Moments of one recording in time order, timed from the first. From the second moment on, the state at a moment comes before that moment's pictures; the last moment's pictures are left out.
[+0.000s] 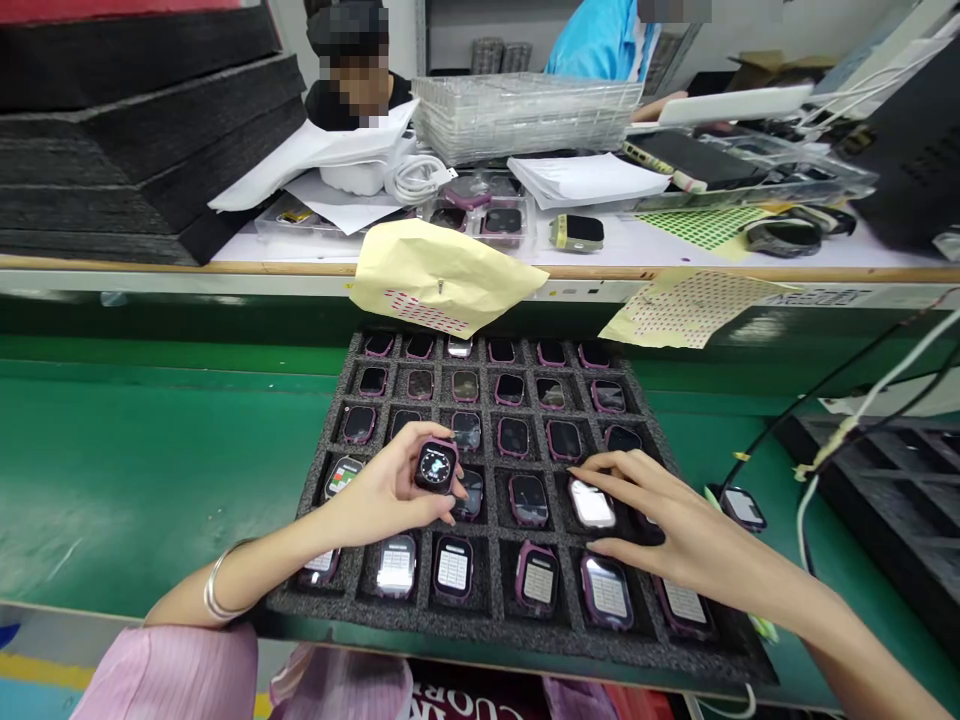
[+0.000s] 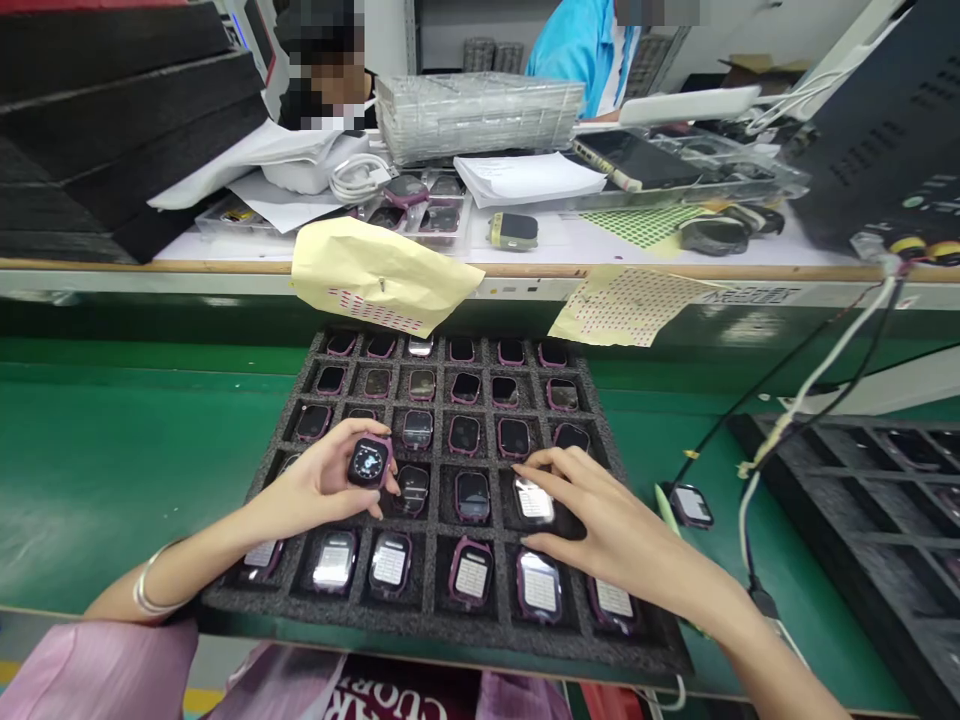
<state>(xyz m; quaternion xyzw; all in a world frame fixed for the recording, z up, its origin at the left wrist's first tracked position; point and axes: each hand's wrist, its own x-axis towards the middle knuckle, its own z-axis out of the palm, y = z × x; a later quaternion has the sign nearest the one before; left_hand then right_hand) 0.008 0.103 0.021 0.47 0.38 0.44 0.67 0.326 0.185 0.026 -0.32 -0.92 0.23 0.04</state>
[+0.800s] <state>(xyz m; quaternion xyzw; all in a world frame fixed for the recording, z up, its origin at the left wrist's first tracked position) 0.008 0.107 0.038 0.48 0.43 0.44 0.62 0.246 0.157 0.026 -0.33 -0.72 0.58 0.20</state>
